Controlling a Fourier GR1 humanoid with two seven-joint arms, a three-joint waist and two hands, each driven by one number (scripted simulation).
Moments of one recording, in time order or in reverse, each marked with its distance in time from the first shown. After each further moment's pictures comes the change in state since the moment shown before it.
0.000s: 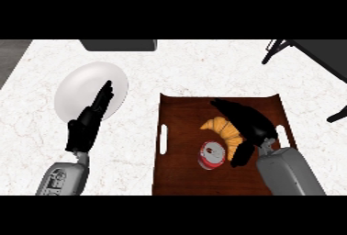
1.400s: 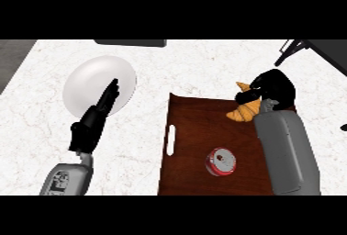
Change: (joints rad) left arm 0.004 -0.029 -0.024 -0.068 -0.027 -0.026 0.031; right arm -0.293 0.153 -0.419 0.259 0.235 -0.454 0.707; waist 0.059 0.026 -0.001
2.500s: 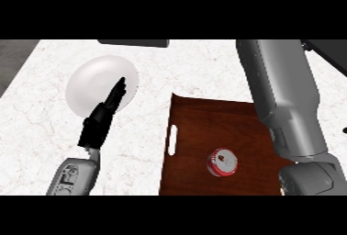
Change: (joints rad) left arm -0.043 -0.022 -0.010 0.064 -0.019 0.013 -0.015; right arm -0.650 -0.037 -0.151 0.380 0.619 -0.421 0.301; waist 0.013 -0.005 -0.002
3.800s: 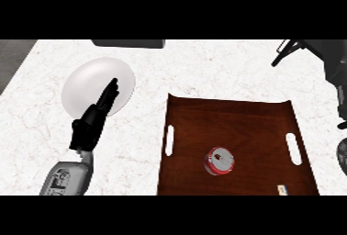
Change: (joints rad) left arm 0.030 0.019 0.025 -0.040 0.016 -0.010 0.016; right arm -0.233 -0.254 -0.201 0.220 0.385 0.039 -0.014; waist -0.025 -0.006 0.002
